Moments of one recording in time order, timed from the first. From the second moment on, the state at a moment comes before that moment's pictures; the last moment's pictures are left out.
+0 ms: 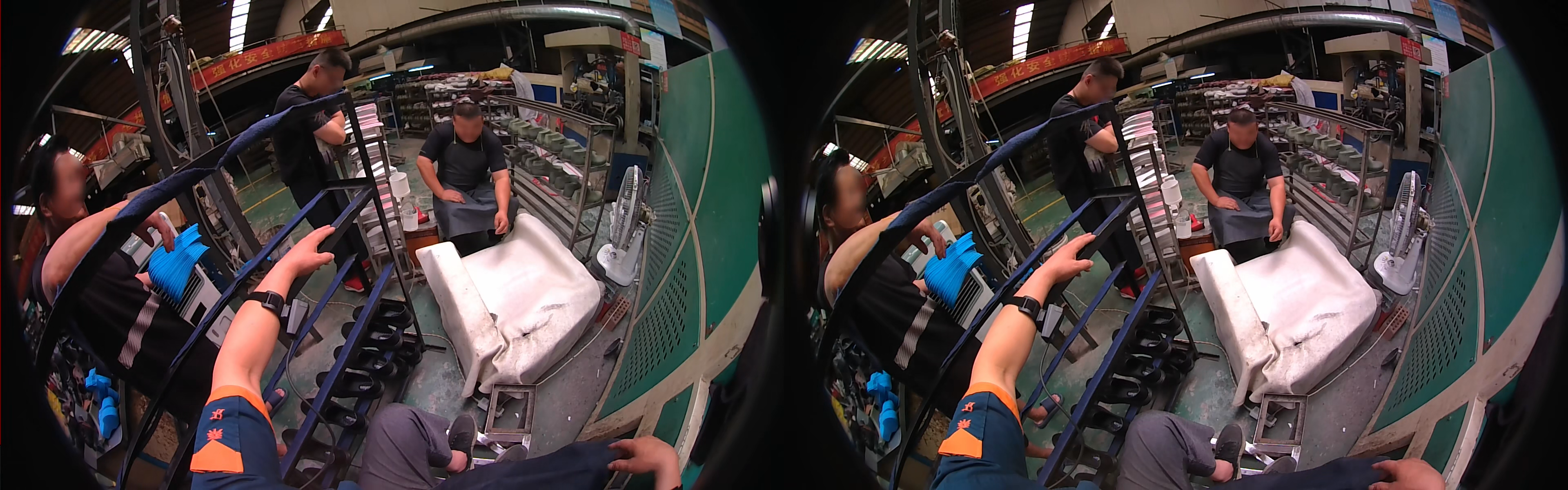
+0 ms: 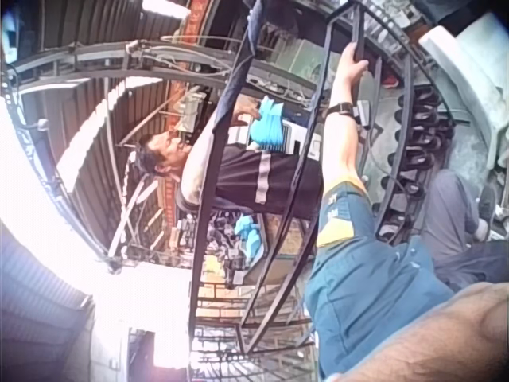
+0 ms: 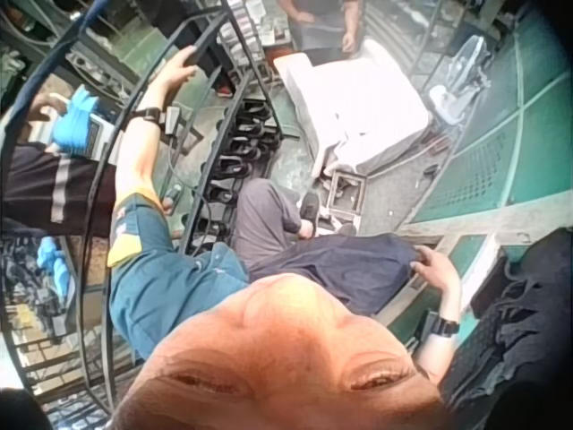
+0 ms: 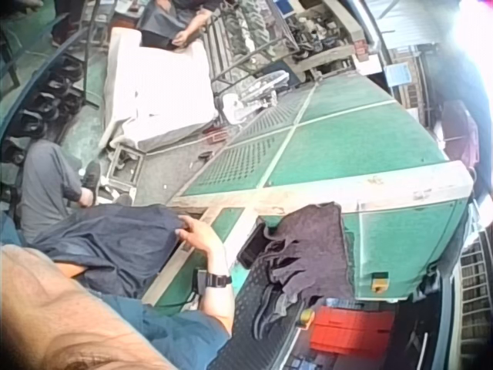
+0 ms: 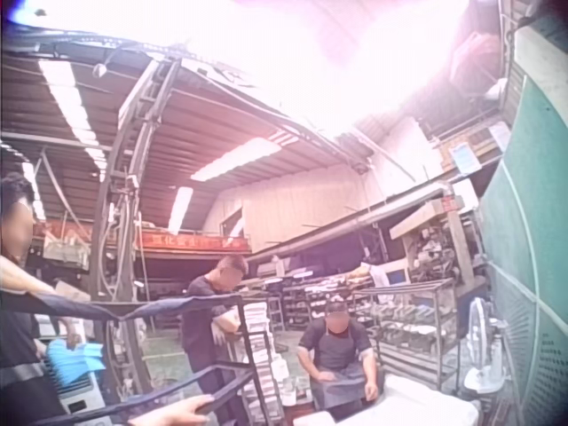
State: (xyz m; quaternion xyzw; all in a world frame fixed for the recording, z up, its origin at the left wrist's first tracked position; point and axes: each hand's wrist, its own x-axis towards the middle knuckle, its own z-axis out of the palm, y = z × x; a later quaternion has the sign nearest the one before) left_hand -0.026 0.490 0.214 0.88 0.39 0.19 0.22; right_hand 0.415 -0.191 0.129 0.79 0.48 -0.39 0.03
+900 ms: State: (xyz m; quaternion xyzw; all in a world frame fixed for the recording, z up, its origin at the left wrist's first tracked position) left_hand -0.027 0.491 0.214 0.87 0.39 0.18 0.23; right_hand 0.411 -0.191 0.131 0.80 0.48 -0.36 0.04
